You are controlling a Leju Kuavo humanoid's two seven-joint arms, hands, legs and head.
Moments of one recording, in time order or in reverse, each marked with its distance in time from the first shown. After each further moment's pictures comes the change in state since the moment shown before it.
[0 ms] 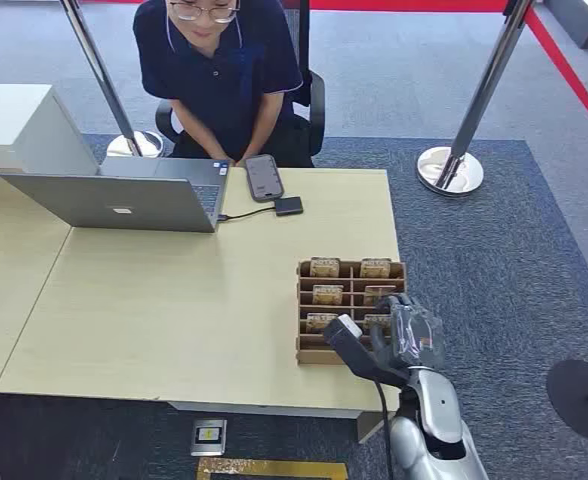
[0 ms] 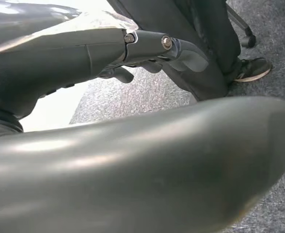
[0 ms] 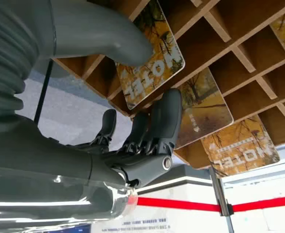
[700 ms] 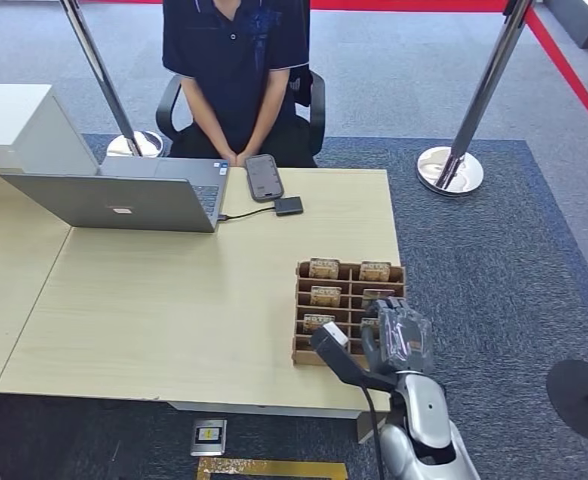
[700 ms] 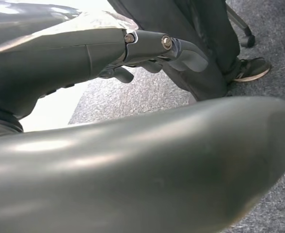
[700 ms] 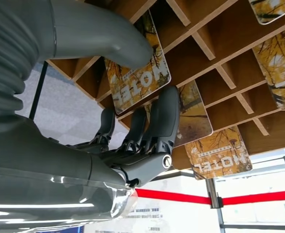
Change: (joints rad) left arm 0.000 0.000 0.000 0.000 0.003 0.001 -0.006; right arm 0.007 -0.002 0.053 0.007 0.051 -0.016 0.032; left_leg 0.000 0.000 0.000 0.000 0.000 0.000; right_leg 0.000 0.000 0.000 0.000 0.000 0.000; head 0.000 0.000
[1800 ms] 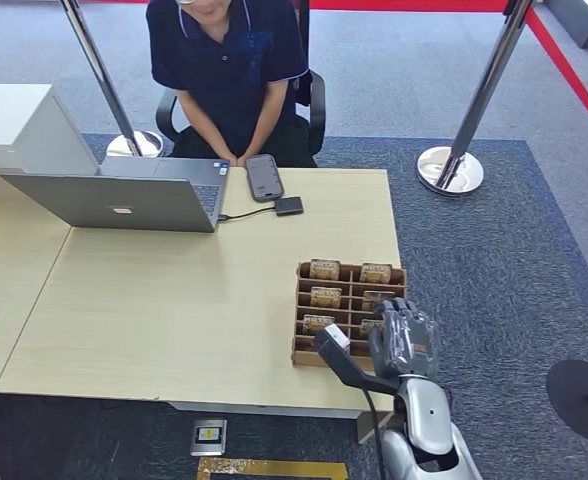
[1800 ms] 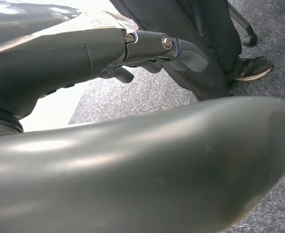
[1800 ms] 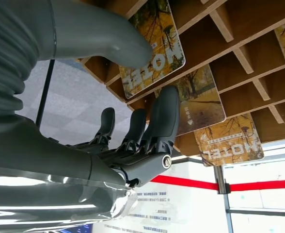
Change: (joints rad) left arm 0.000 0.000 0.000 0.000 0.008 0.001 0.002; right arm 0.022 -0.009 0.011 -0.040 0.081 -0.009 0.055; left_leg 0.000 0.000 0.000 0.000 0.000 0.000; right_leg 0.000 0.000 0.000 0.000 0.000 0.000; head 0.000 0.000
